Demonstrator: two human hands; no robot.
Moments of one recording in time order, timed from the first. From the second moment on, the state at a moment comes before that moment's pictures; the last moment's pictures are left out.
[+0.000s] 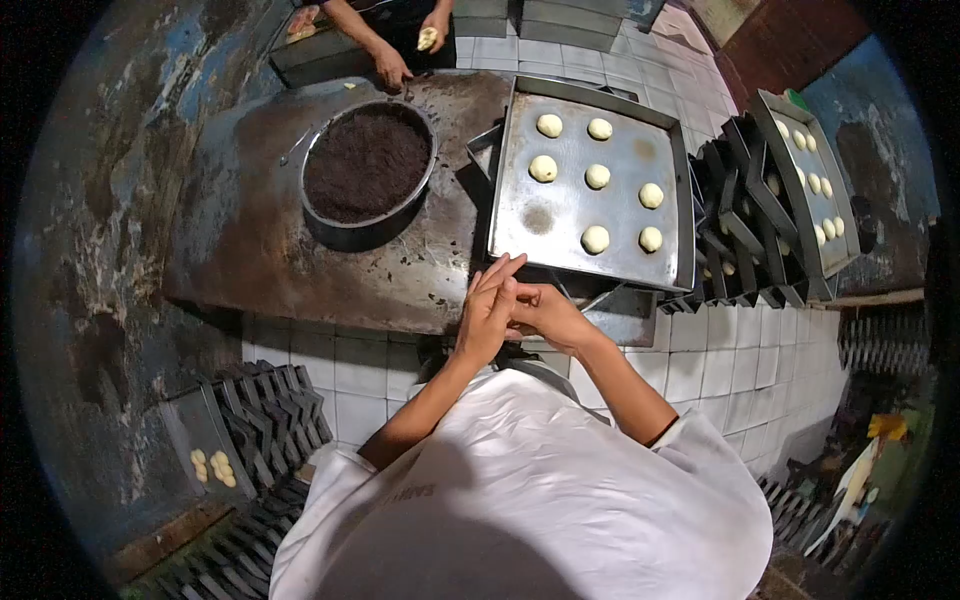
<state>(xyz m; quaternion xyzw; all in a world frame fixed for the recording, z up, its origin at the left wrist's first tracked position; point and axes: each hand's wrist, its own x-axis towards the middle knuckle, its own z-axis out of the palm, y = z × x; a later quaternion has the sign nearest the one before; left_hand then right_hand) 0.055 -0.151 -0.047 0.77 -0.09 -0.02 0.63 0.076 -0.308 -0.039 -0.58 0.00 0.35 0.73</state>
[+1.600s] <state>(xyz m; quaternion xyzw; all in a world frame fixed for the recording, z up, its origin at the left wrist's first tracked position) 0.177 -0.247 -0.093 0.90 -0.37 0.01 0.25 0.024 -0.450 -0.117 -0.89 0.08 -0.14 0.43</state>
